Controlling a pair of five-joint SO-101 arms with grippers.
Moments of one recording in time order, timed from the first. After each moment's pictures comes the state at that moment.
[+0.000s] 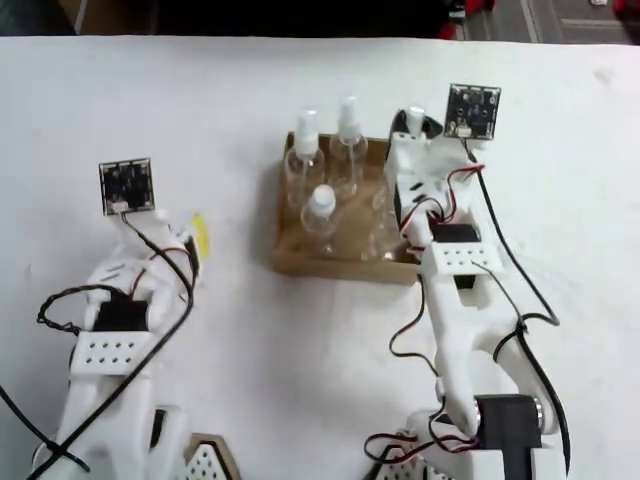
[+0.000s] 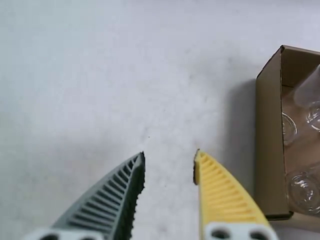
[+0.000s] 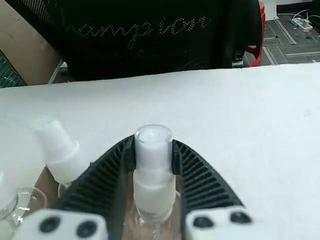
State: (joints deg) left arm -7.4 -49.5 70.2 29.2 9.8; right arm -5.6 -13.8 42.4 -2.4 -5.5
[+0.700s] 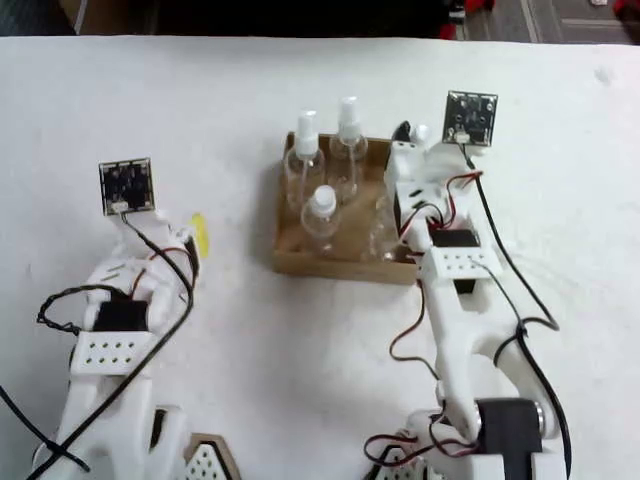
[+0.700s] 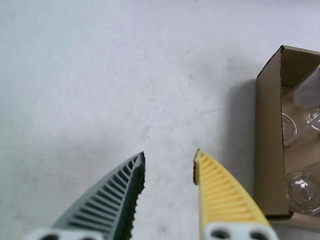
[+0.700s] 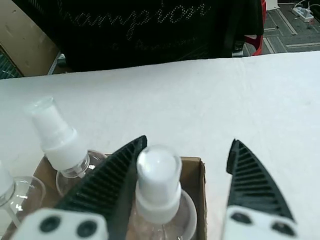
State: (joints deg) left arm -7.4 -49.5 70.2 29.2 9.8; right arm -5.6 -15.1 44.7 -2.0 -5.5
